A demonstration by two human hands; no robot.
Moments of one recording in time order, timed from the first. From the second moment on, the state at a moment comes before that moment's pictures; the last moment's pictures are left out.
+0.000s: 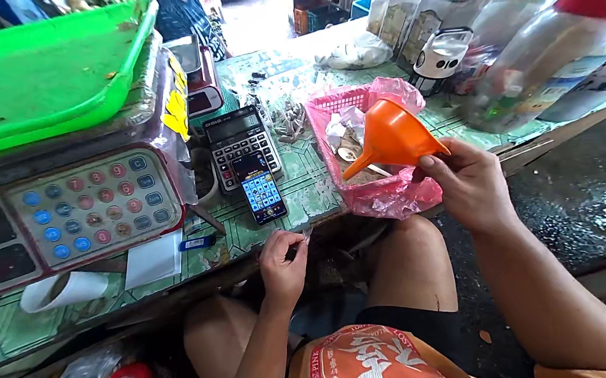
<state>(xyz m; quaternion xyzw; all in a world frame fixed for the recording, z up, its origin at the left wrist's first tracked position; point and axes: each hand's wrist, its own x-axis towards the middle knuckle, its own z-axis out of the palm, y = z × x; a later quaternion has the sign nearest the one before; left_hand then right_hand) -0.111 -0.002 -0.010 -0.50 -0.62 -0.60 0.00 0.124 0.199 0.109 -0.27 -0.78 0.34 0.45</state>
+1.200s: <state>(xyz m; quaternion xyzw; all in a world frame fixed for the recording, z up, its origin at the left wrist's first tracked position) -0.113 -0.023 -0.002 -0.48 -0.58 -0.66 0.00 0.098 0.142 0.075 -0.20 -0.69 0.58 0.39</state>
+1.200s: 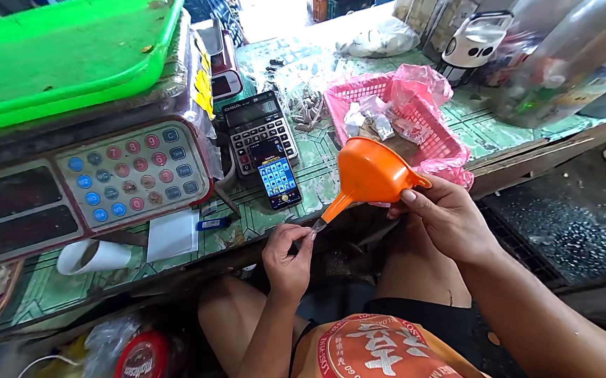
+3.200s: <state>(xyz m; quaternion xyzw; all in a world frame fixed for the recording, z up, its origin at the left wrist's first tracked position) -0.100 -0.027 0.005 -0.34 -0.52 -0.73 -0.28 0.087 0.130 0.071 -0.16 -0.78 0.50 0.32</state>
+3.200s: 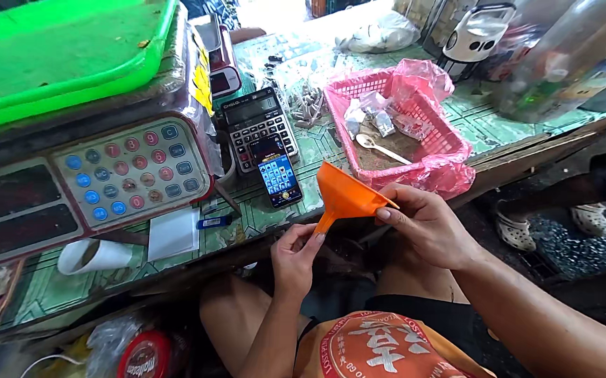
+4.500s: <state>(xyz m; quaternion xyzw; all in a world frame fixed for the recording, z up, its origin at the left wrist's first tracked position) -0.080 -0.055 -0.095 -0.31 -0.53 -0.66 -0.43 0.029 0.339 0.098 -0.38 -0.92 0.09 -0.10</state>
